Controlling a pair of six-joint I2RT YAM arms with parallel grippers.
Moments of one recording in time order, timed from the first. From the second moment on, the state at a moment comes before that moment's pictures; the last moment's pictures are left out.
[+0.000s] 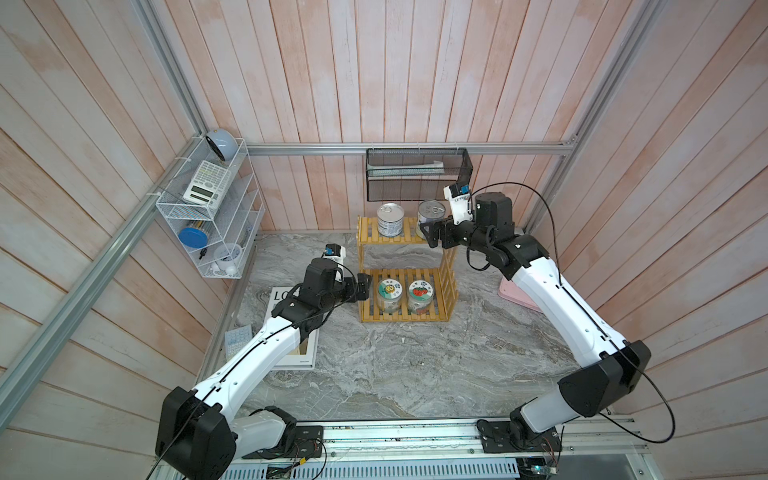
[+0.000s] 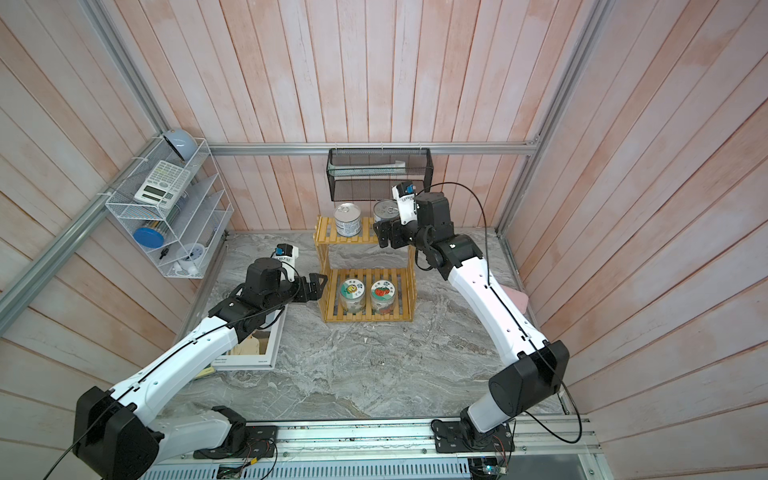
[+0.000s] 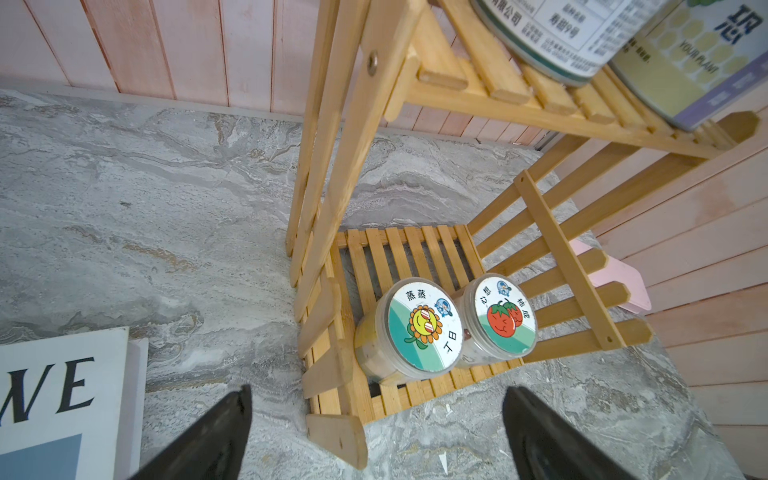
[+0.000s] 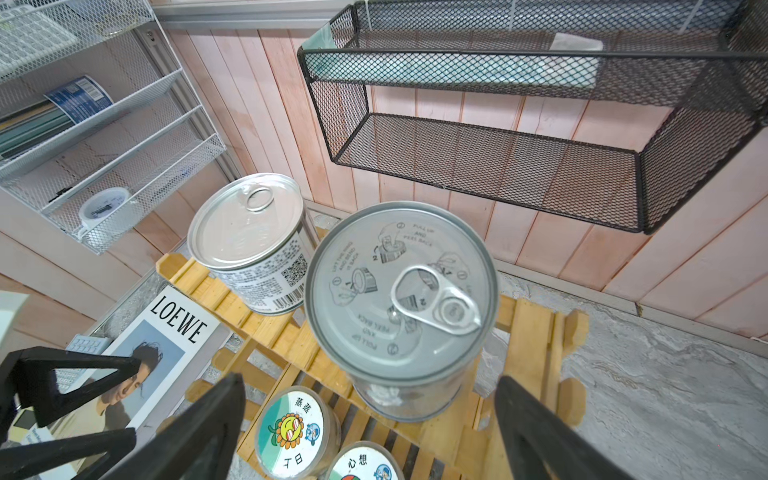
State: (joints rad) left arm -0.46 1.24 0.98 -0.27 0.05 -0.38; right arm 0.45 1.57 1.67 -0.51 -0.14 0.10
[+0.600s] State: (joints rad) left arm -0.44 1.28 0.98 -0.26 0.06 -0.38; right arm 0.45 1.71 1.79 -0.45 -0.12 0.07
